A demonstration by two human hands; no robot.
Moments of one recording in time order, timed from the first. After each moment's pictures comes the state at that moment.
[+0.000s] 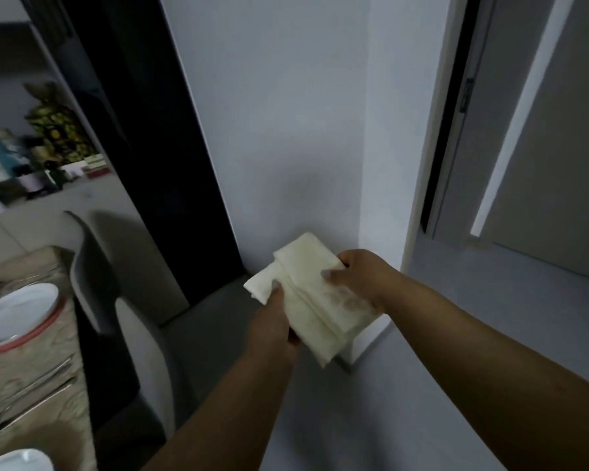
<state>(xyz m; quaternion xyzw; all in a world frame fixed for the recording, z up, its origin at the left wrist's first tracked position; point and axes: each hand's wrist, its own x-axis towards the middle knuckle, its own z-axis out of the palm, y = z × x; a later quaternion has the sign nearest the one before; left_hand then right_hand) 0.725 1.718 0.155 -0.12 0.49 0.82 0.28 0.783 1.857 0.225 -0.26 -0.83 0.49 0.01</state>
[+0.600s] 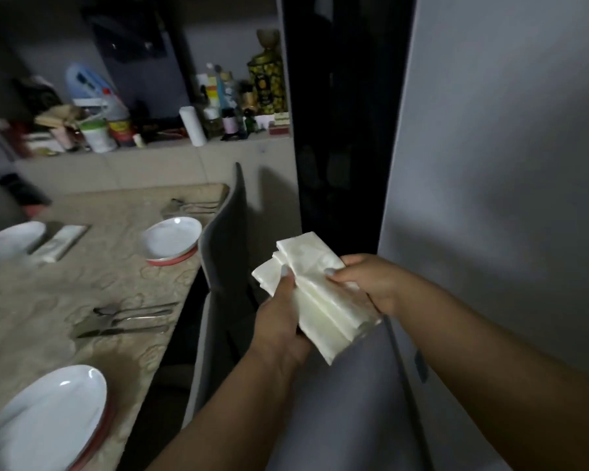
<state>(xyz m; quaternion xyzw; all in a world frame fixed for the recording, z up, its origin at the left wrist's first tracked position) 0.509 1.702 0.162 -0.26 0.36 0.89 0.05 0.451 1.835 0.199 -0.03 -0.71 0.66 -0.26</state>
